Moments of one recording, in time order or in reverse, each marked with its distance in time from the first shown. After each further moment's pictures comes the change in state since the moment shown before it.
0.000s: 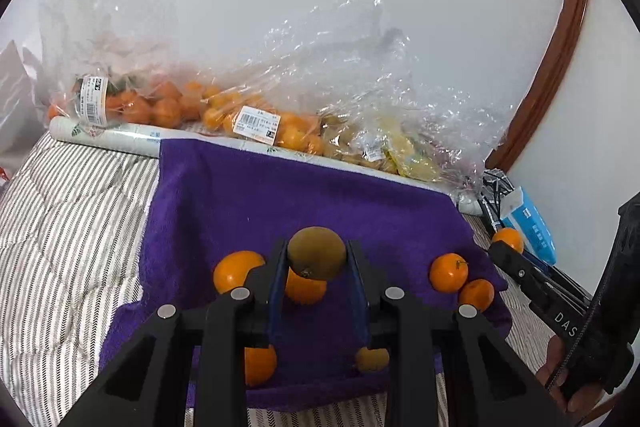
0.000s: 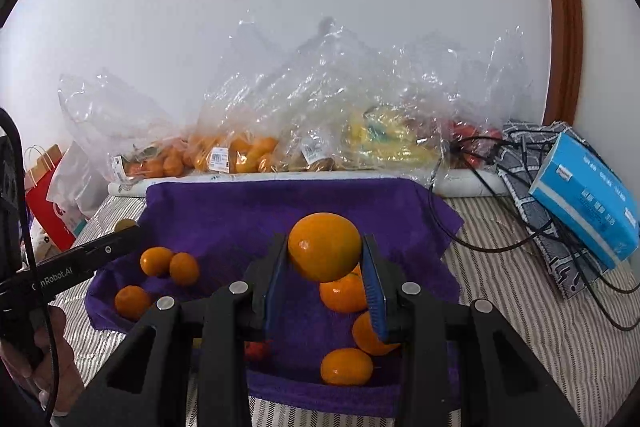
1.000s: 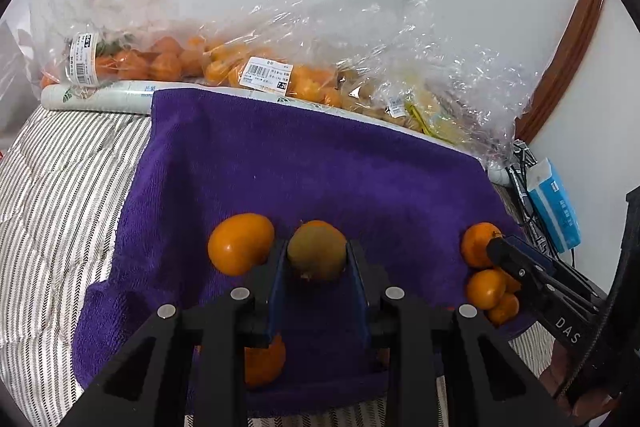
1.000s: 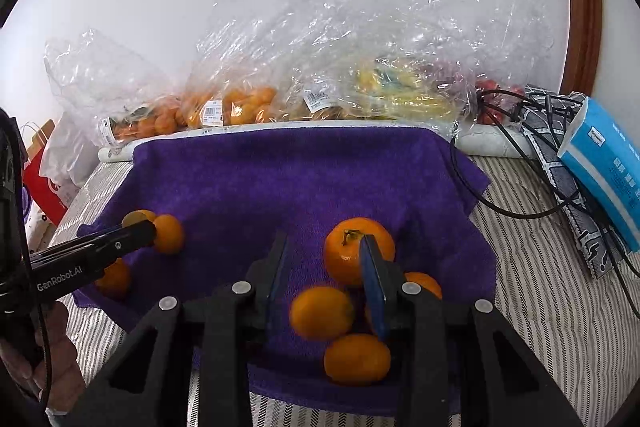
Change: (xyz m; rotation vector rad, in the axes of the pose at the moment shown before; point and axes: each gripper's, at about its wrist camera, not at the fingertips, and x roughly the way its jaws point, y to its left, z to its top) left arm 0.037 0.005 -0.014 0.004 0.113 0.053; right arm 0.039 0.004 -0.019 -0.014 0.127 0.007
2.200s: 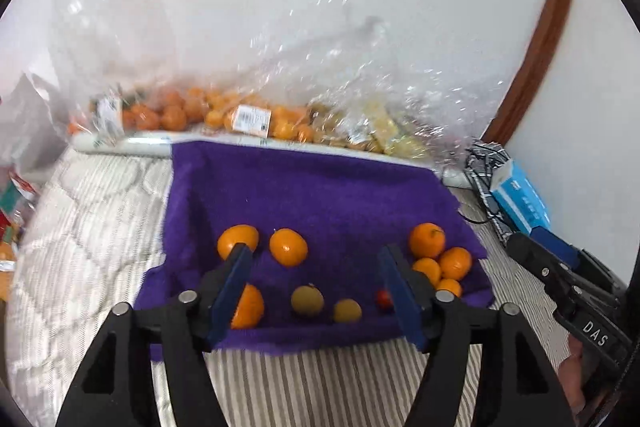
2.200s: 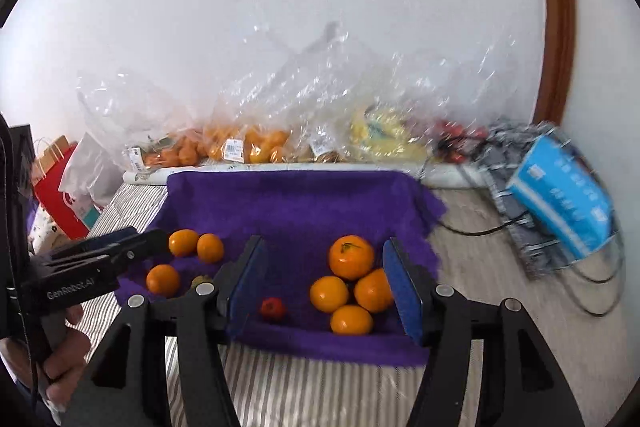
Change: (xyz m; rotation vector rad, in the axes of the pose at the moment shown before) left arm -0.099 -0.040 0.003 0.074 -0.062 0.019; right arm -0.103 0.011 0.015 -0.006 -0.075 -0.032
